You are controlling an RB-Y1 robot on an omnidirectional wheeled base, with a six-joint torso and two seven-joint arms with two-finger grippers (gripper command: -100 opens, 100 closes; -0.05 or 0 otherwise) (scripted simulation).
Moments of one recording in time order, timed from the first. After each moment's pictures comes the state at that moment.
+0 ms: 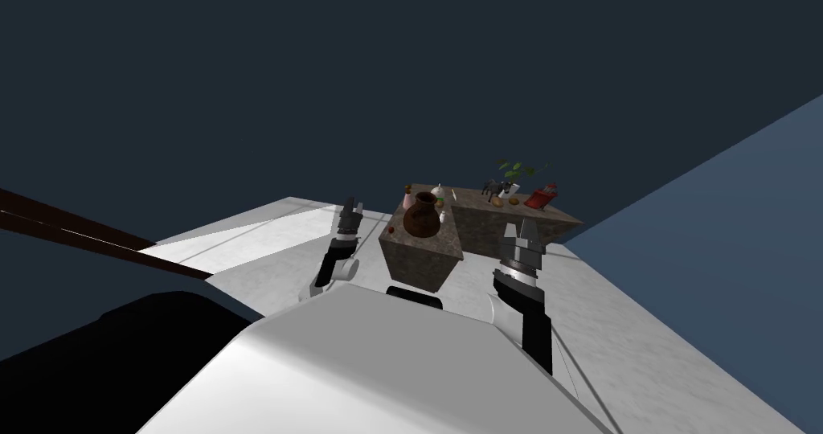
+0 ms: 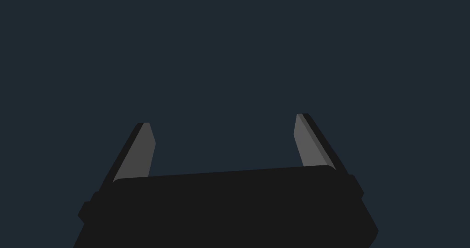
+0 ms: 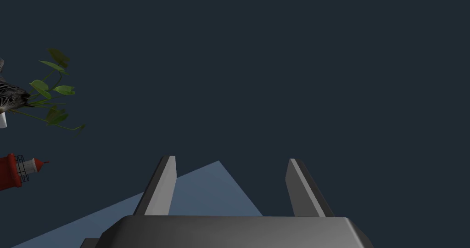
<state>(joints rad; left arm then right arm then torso) 0.42 0.13 0.08 -2.14 0.08 -0.53 -0.16 0.50 0.05 -0.07 -2.24 -0.06 -0.49 0.16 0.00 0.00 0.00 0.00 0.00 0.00</state>
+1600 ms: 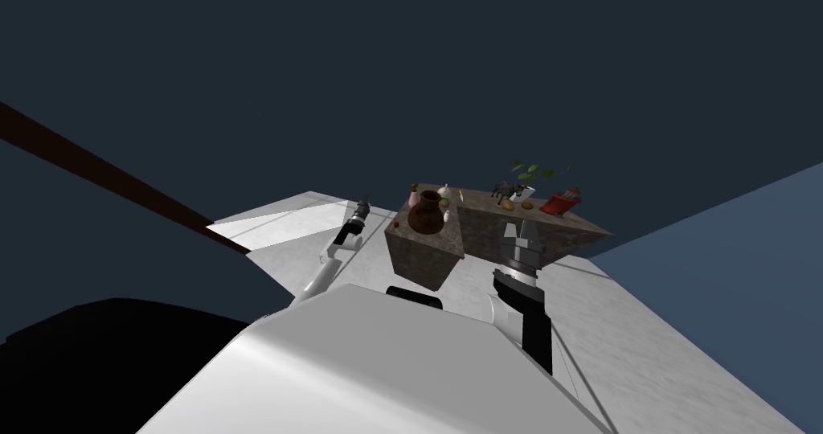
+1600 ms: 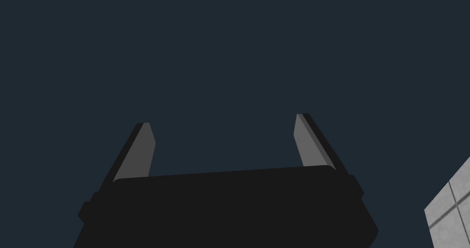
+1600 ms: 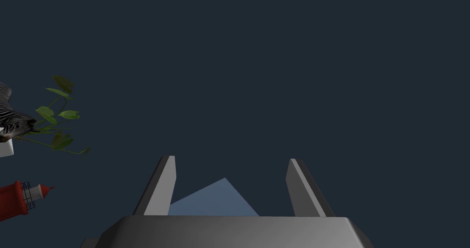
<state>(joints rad) 0.04 0.34 0.15 -1.71 0.21 -0.20 -0.15 0.50 0.05 -0.07 -2.24 -0.06 -0.49 0.16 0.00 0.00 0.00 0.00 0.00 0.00</state>
